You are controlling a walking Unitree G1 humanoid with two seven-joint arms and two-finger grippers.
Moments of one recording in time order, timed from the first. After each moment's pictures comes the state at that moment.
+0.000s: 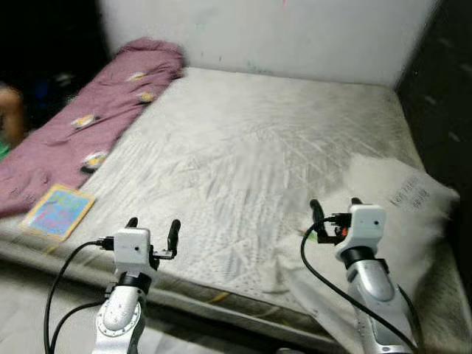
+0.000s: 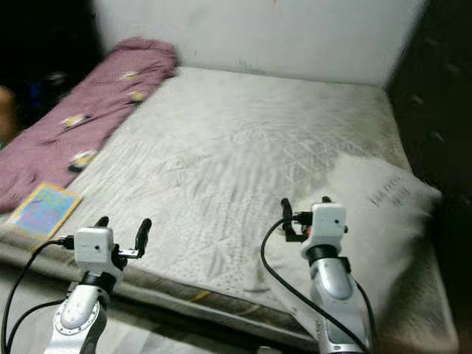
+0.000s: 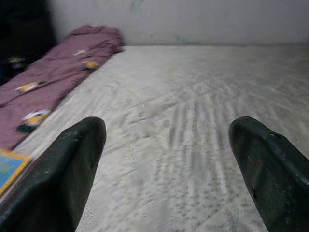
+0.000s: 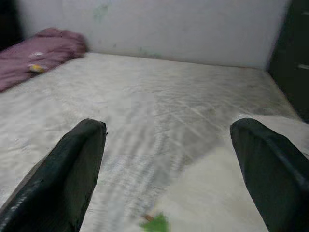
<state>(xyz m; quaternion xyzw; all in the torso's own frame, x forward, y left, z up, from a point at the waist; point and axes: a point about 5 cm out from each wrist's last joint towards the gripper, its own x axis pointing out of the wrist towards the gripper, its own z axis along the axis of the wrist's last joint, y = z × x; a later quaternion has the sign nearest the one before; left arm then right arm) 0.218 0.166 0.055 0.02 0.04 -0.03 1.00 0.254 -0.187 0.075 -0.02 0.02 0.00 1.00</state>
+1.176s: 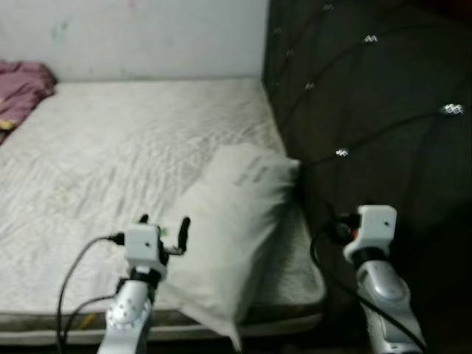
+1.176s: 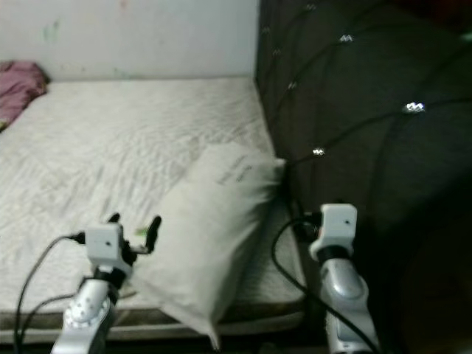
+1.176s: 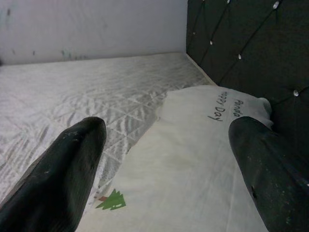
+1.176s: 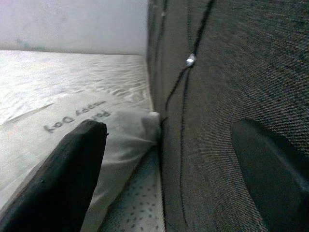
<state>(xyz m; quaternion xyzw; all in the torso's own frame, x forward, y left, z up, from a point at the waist) 0.224 0.156 0.056 0.01 0.03 -0.04 1.00 0.254 -0.195 0.070 -0.03 0.04 -0.01 1.00</state>
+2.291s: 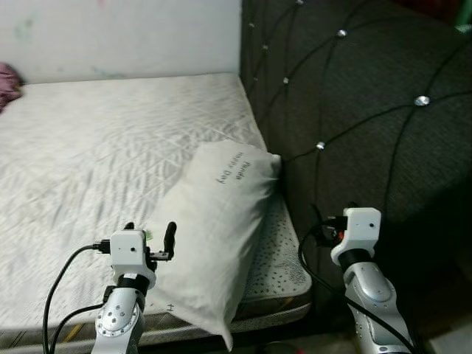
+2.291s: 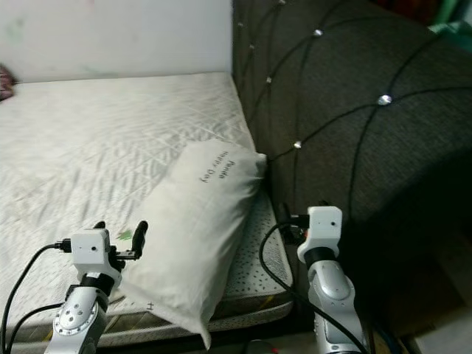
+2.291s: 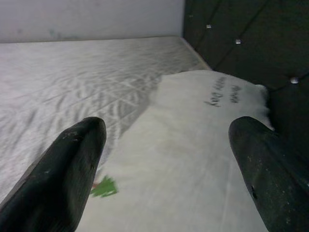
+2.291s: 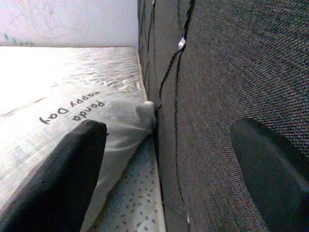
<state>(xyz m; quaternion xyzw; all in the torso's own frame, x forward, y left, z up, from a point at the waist) 0.216 0.168 0.048 -0.01 0.06 -0.01 1.00 0.252 -0.183 0.065 -0.02 0.04 0.01 1.00</state>
